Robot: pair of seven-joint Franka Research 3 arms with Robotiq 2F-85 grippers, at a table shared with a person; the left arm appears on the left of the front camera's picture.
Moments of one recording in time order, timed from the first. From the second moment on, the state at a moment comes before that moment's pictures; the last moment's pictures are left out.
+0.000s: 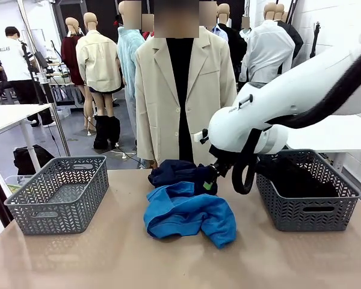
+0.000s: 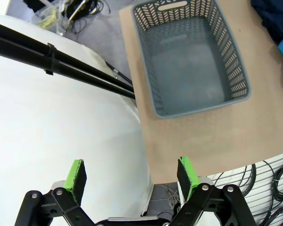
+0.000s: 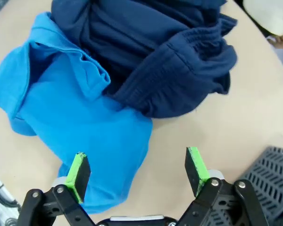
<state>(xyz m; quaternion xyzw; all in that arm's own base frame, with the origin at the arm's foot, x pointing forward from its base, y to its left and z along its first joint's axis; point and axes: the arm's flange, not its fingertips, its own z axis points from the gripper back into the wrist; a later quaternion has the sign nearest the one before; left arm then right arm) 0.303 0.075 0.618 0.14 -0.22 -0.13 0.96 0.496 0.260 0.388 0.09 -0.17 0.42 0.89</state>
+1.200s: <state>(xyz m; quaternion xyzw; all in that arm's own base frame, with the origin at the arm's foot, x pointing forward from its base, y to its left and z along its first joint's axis) 0.303 0.075 0.618 0.14 -0.22 -0.13 0.96 0.578 0.269 0.364 0.08 -0.21 0.37 0.90</state>
